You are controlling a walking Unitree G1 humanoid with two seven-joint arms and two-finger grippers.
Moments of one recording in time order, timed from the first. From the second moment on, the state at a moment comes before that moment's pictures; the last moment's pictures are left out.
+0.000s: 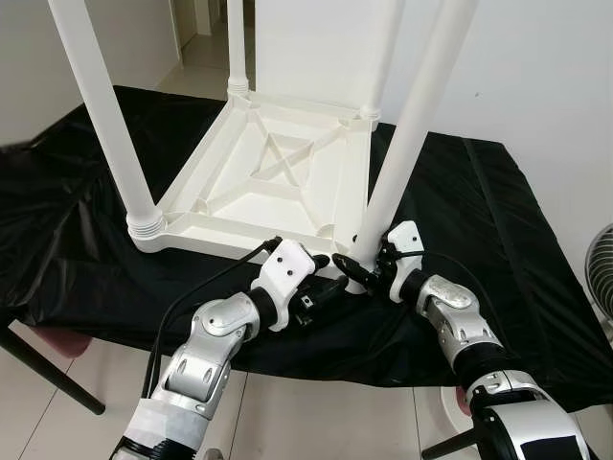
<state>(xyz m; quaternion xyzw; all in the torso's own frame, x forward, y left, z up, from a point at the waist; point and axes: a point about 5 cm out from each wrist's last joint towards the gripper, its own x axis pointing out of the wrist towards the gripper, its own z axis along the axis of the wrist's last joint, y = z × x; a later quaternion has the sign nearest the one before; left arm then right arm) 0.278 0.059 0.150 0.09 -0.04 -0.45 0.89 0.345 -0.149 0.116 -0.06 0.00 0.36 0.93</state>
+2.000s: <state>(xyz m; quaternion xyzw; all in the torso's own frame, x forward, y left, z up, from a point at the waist) 0.271 0.053 0.142 0.08 -0.03 -0.46 0.88 0.331 -0.171 0.134 -0.08 -0.02 0.28 0.96</state>
